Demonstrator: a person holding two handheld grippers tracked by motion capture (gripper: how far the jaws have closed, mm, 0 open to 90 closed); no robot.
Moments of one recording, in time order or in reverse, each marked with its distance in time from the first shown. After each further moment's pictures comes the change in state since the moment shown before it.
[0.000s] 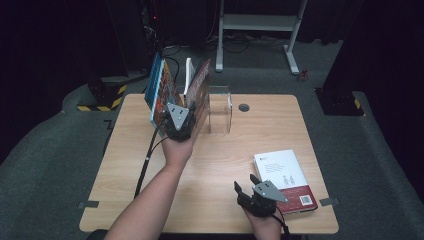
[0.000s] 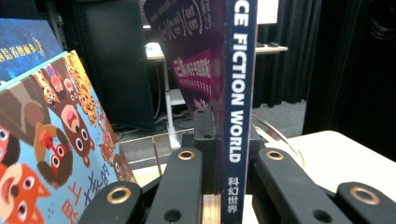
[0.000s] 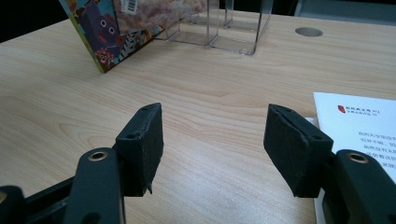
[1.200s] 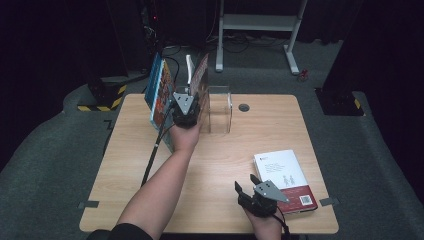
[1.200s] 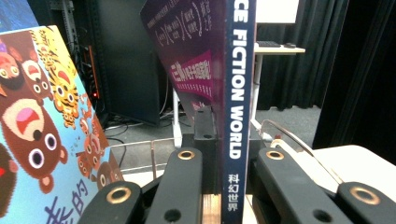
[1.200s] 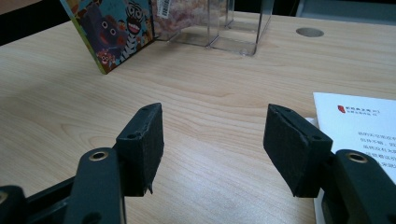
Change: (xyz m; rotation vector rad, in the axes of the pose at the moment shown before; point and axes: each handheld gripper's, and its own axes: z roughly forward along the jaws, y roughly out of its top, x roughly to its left) left arm 0.002 -0.010 0.056 0.009 0.045 -0.064; right arm -0.002 0.000 -0.001 -0.002 0.009 0.003
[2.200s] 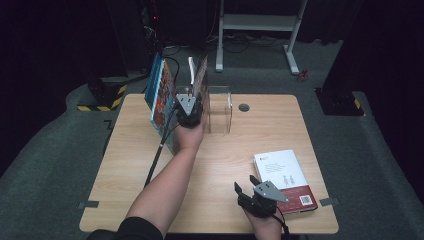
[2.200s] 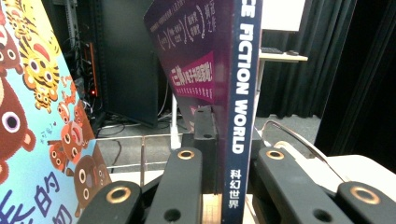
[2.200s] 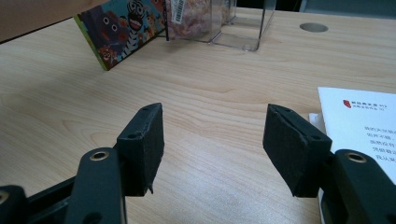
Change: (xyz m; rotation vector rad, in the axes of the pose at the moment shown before) left arm -0.003 -0.018 0.020 -0.024 0.012 -0.055; right arm 0.000 -0.003 0.002 0.009 0.009 0.002
